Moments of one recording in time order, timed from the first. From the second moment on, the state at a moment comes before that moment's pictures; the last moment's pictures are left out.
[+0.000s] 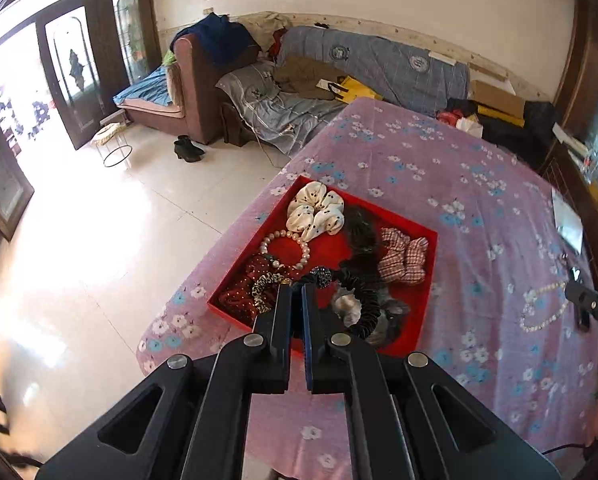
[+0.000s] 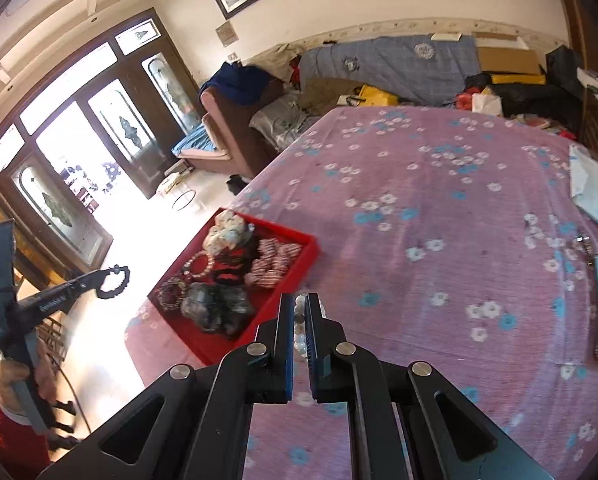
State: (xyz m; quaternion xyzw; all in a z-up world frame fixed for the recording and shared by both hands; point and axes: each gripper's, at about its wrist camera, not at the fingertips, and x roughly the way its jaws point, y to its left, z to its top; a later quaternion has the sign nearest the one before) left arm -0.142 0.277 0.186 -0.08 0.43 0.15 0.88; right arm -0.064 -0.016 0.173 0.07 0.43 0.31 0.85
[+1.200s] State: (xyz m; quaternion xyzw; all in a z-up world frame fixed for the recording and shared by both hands) left arm -0.096 0.322 0.123 -0.07 0.48 0.08 0.87; right arm -0.091 0.166 0.151 0.00 0.48 0.37 0.80
